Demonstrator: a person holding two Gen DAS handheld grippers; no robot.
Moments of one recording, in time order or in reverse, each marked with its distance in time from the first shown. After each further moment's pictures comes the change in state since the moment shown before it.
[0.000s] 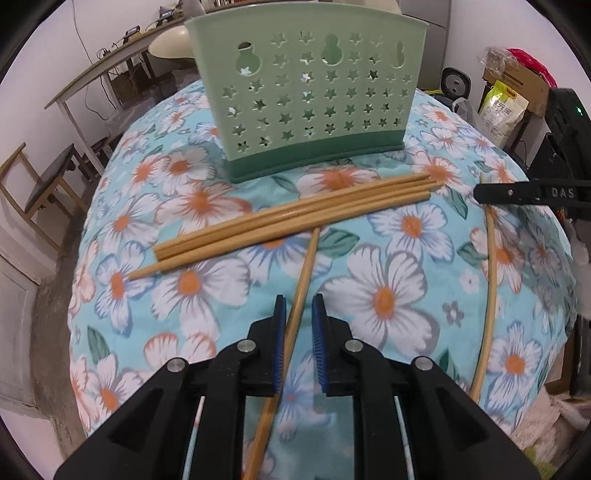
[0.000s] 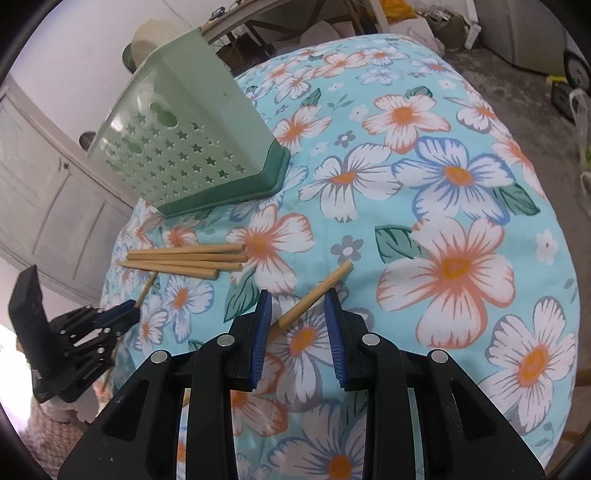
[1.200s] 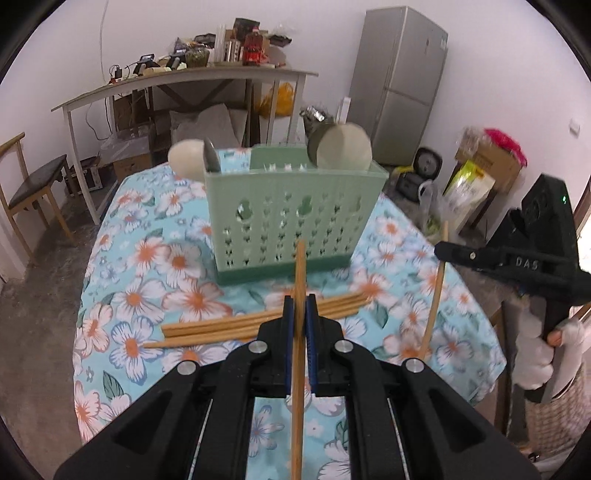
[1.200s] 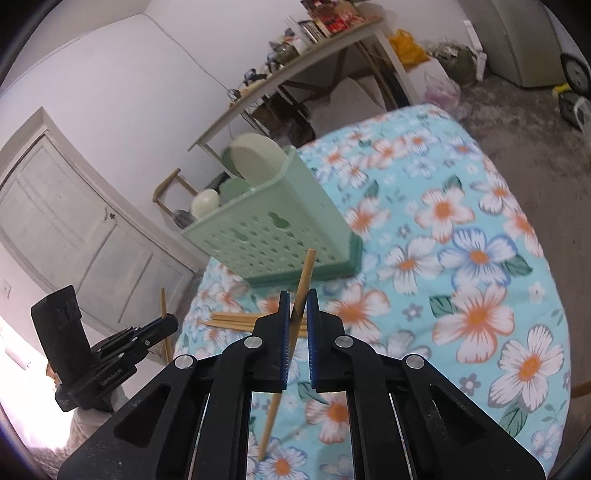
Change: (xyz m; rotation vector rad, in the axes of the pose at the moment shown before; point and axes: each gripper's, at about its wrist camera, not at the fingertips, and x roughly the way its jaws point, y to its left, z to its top) left arm -0.093 0.015 0.042 -0.136 -0.264 -0.179; right arm -0.083 0.048 0.015 0.020 -0.237 0.164
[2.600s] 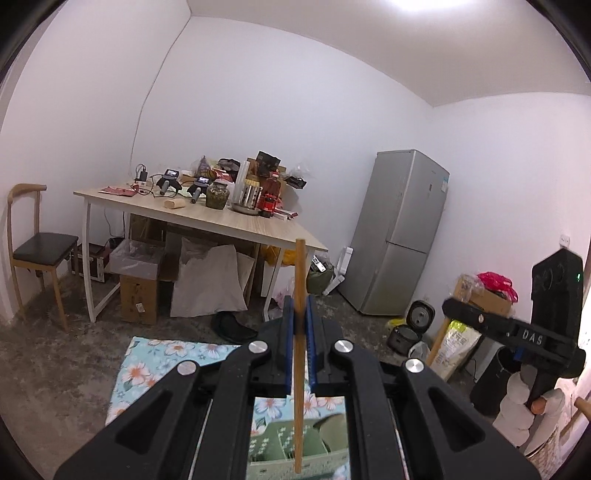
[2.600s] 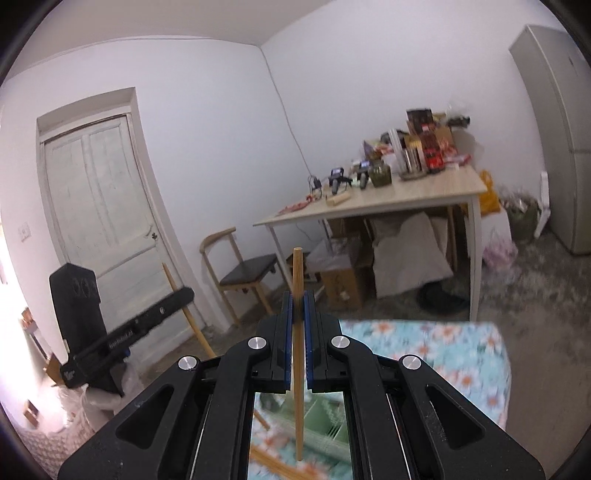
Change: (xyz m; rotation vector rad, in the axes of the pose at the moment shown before) left arm -0.089 0.038 0.177 -0.123 -0.548 -0.023; right arm -0.042 0.130 0.177 -0.404 -0.341 0.102
